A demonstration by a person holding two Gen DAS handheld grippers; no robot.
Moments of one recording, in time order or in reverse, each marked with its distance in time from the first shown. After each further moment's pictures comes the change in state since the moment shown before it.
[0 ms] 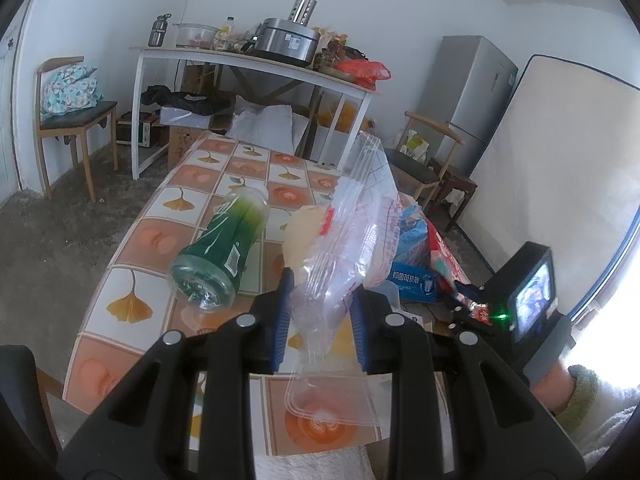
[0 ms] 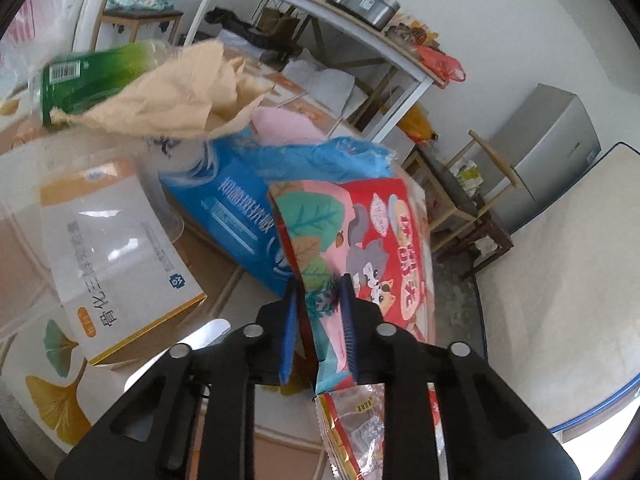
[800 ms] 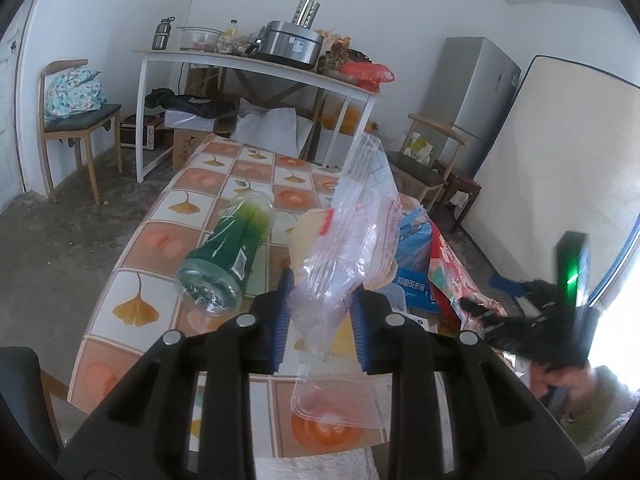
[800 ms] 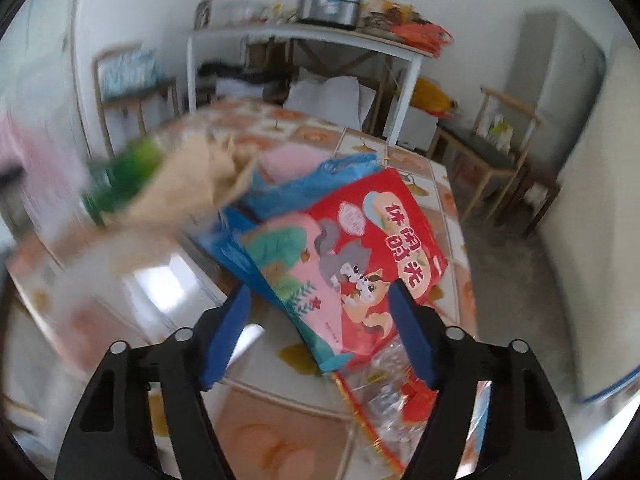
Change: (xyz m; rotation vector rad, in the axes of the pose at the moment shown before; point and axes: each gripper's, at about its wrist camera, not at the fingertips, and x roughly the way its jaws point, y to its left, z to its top) left arm -0.002 -0.002 0.003 0.006 -0.003 0.017; right arm -0.013 -0.031 -0.011 0.197 0.011 0.200
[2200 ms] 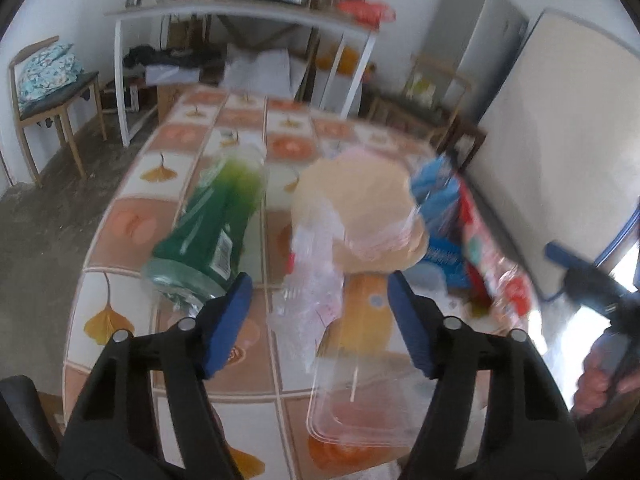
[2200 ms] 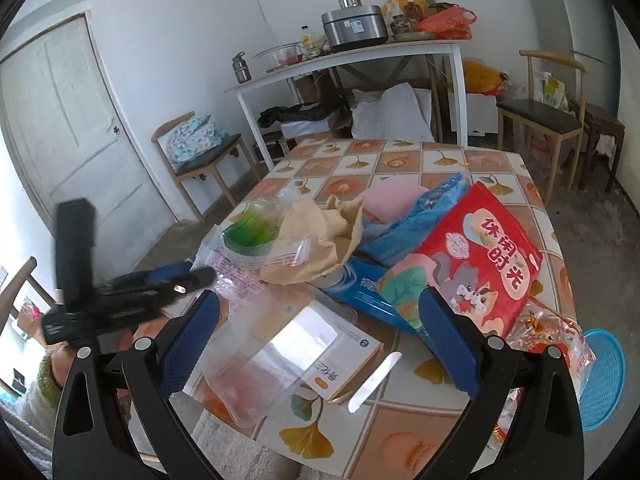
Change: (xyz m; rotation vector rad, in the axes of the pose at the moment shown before) left arm 0.093 0.013 0.017 0.053 0.267 0.003; right arm -0.051 -0.015 0.026 0.340 -0.102 0.448
